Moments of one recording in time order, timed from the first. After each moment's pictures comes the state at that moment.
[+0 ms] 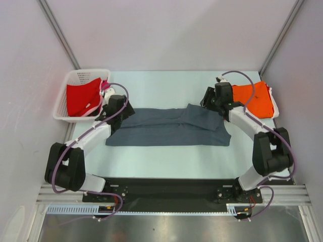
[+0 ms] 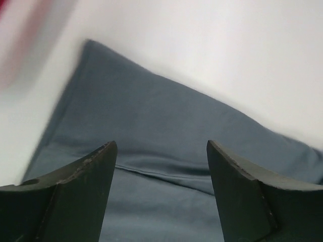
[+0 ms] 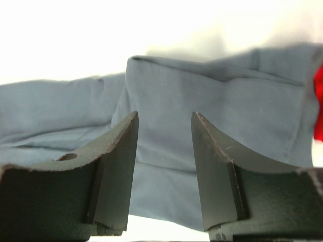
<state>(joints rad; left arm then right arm) -0.28 1.39 0.84 -0.08 -0.37 -0.62 0.26 1.56 1.06 -0.12 0.01 0.50</state>
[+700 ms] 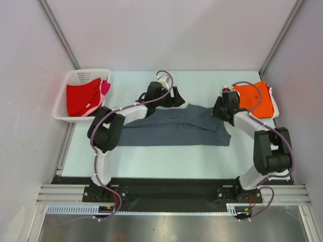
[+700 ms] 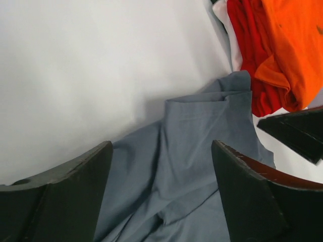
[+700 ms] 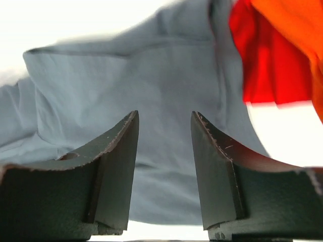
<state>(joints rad) -0.53 2.03 1.36 0.24 0.27 -0.53 0.17 1.62 0.99 -0.14 0.08 0.50</state>
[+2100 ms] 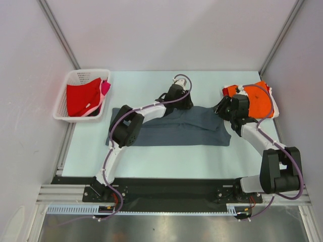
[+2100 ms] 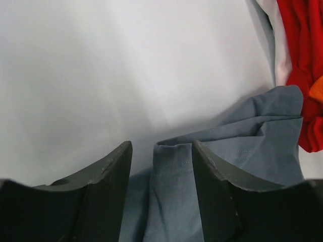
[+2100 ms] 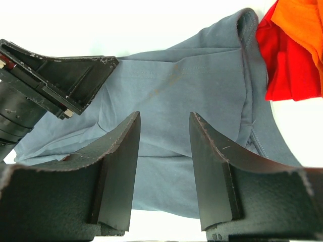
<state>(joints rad) -0.66 2.35 1.75 0.07 0.06 -0.52 0.11 1.37 0.80 0.03 -0.04 0.61</state>
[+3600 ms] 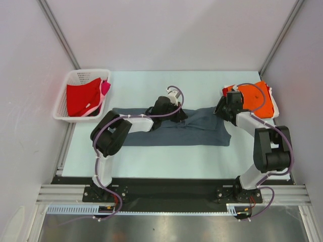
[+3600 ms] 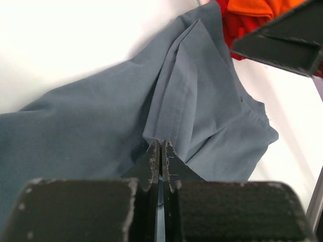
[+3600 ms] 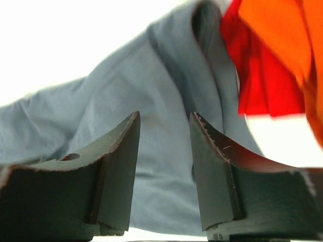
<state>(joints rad) -0.67 2.04 1.19 0.43 0.29 -0.50 0.10 1.59 0.92 -0.06 0.01 0.56</state>
